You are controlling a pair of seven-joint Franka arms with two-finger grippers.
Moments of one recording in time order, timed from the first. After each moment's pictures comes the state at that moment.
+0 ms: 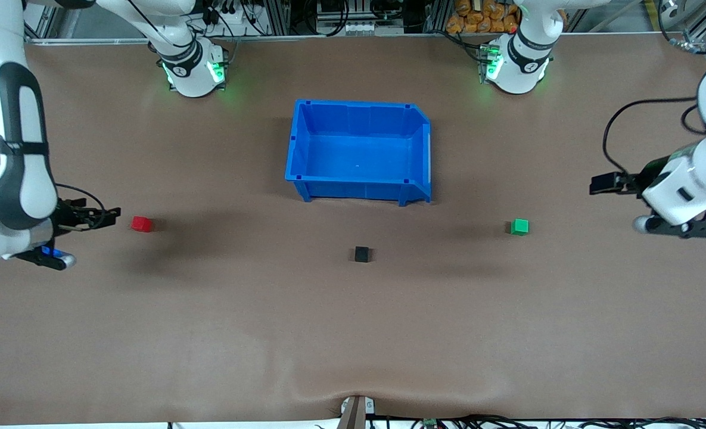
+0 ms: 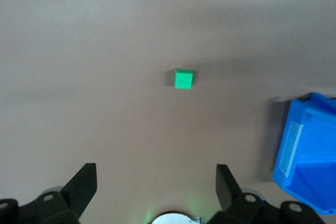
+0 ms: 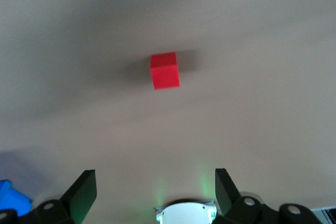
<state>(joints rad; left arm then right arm) -0.01 0.26 -0.04 -1.52 0.01 1.55 0.05 -0.09 0.57 -0.10 -1.52 0.07 1.49 0.05</state>
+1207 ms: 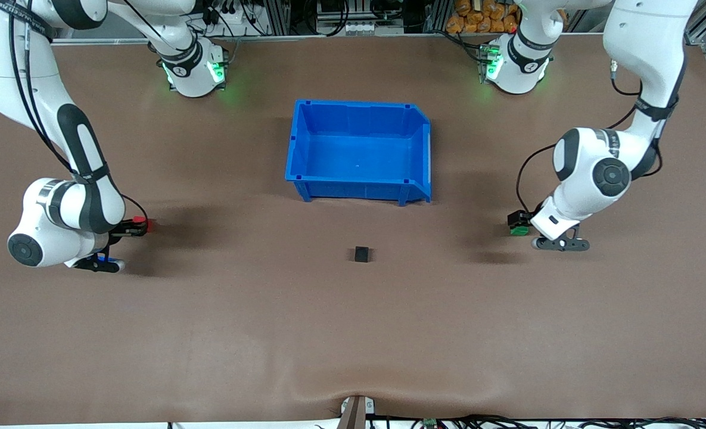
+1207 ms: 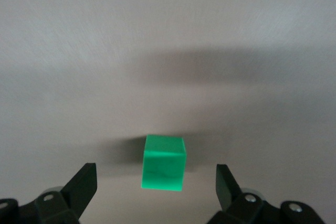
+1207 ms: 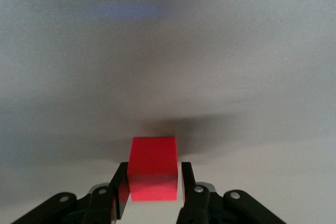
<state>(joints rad) -0.05 0.36 -0.07 -2.23 0.01 2.57 -0.06 -0.08 0.63 -0.09 -1.78 0.02 1.95 -0.05</state>
